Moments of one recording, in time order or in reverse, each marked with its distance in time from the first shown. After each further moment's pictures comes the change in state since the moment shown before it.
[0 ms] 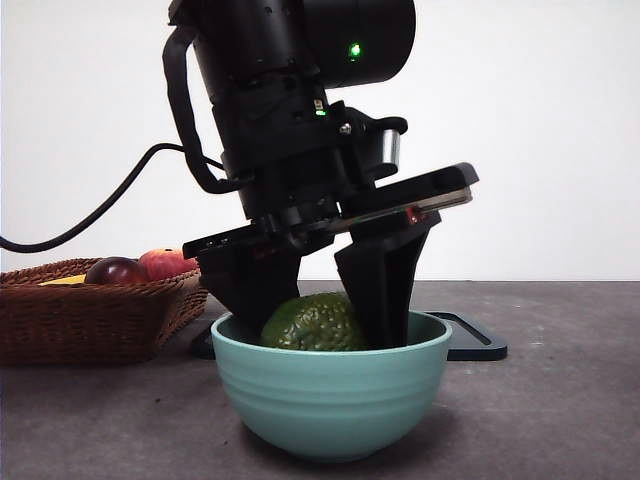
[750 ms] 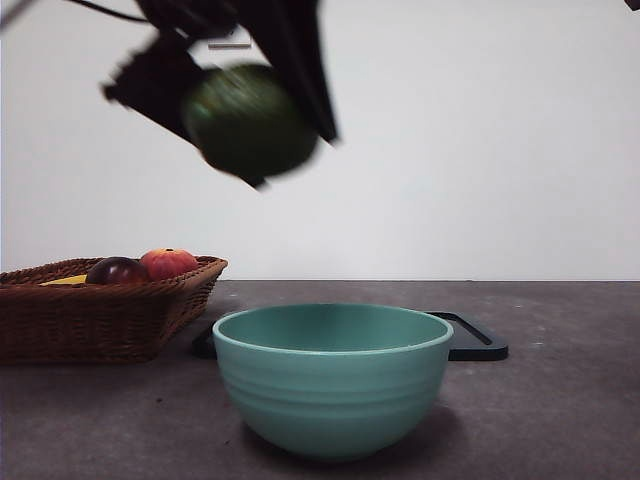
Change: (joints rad) left arm 0.109 -0.329 0.000 -0.111 0.129 0.036; right arm 0.000 0.059 0.000 0.007 0.000 0.001
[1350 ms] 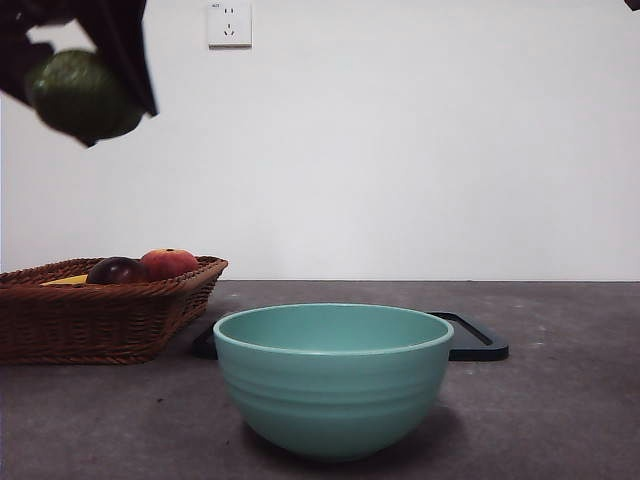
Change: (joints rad) left arm 0.403 -0.186 0.000 -0.151 0.000 0.094; right arm 0.000 0.000 0.000 0.005 0.000 0.000
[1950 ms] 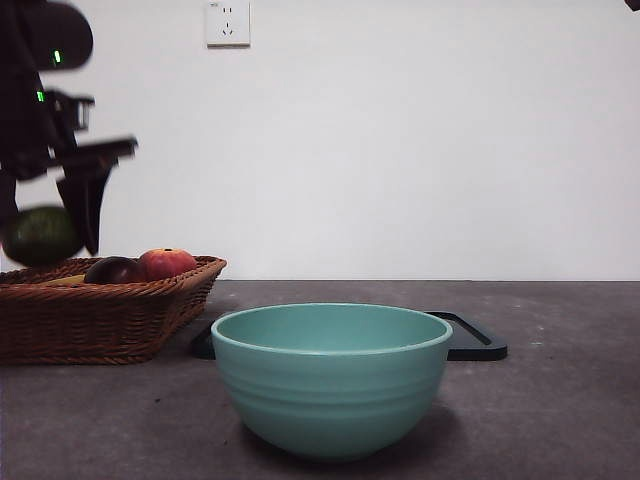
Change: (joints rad) left arm 0.268 0.315 -0.005 0.173 -0.152 -0.003; right arm 0.000 0.000 0.000 -0.002 0.000 0.000
